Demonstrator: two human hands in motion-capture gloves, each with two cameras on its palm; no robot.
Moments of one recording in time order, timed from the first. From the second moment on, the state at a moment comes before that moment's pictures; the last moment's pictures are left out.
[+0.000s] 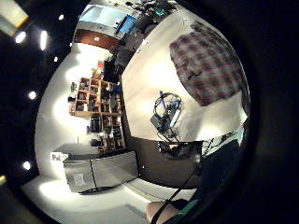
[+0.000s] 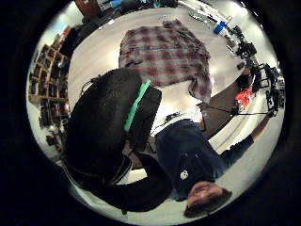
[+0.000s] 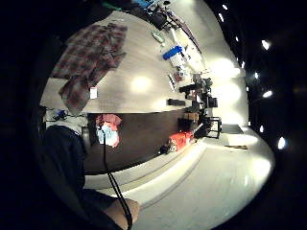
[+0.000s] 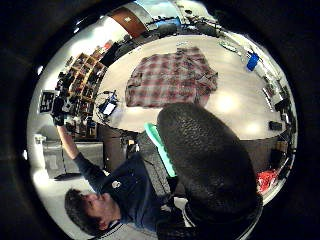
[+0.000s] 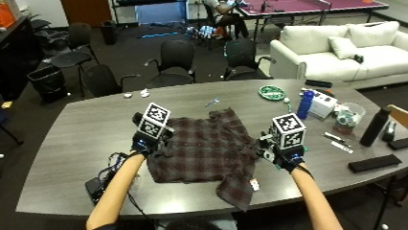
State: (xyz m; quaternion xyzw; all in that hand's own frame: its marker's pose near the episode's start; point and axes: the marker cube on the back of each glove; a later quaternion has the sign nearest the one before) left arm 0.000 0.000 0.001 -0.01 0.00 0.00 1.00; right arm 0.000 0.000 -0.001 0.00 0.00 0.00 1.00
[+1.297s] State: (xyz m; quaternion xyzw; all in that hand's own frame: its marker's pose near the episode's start) left arm 0.070 -0.060 0.172 -0.14 0.21 0.09 0.96; right arm -0.029 -0.102 0.095 -0.11 -0.06 -0.03 0.99
